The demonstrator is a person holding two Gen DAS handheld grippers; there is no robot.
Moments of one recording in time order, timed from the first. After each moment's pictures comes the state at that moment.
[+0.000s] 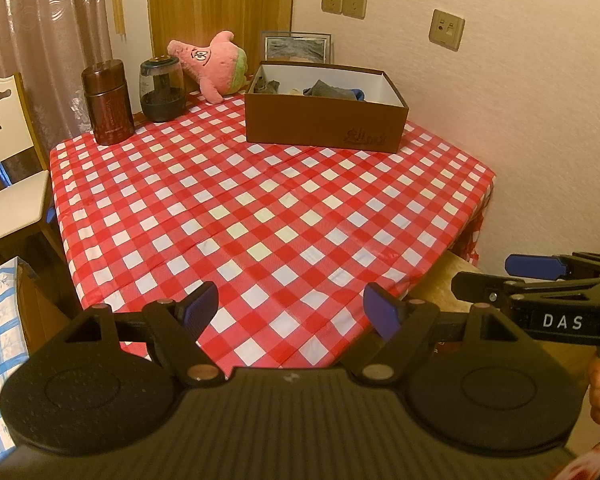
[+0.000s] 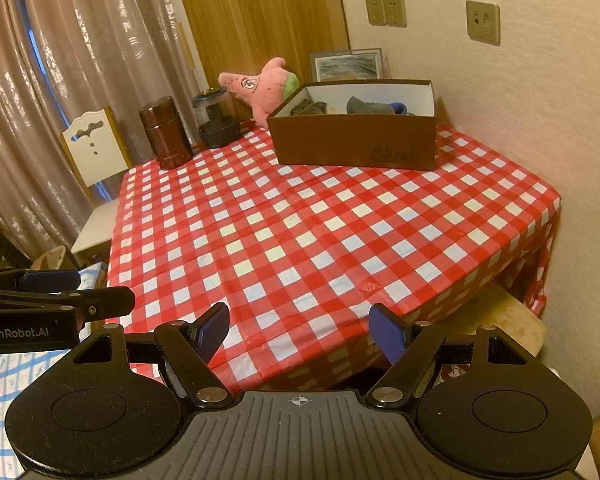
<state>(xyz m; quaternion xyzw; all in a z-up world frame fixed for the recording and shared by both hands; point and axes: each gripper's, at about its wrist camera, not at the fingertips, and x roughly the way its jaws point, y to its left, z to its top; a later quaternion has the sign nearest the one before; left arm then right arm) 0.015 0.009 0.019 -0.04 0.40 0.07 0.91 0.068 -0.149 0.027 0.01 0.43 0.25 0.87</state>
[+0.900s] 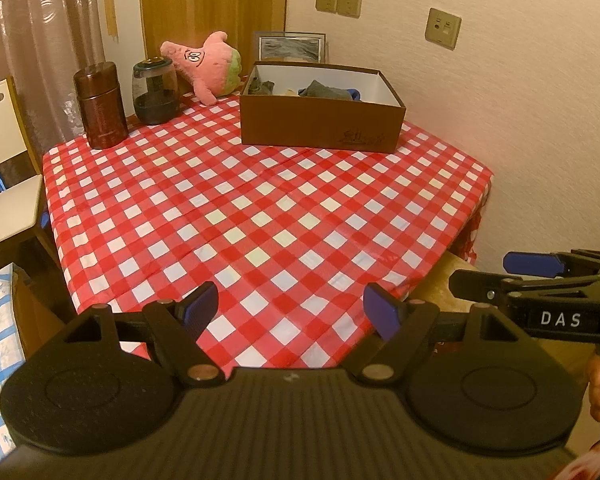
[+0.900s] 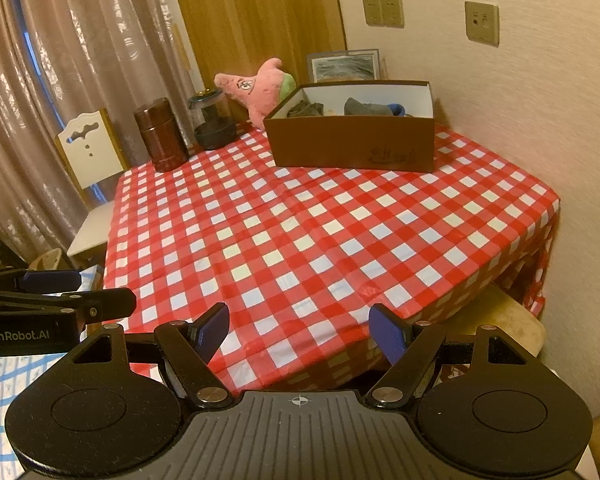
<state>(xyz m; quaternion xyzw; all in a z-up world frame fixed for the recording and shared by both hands) 0.022 0.004 0.019 -0.04 0.40 0.07 0.91 0.078 -0.146 0.028 0.01 0.43 0.24 0.87</state>
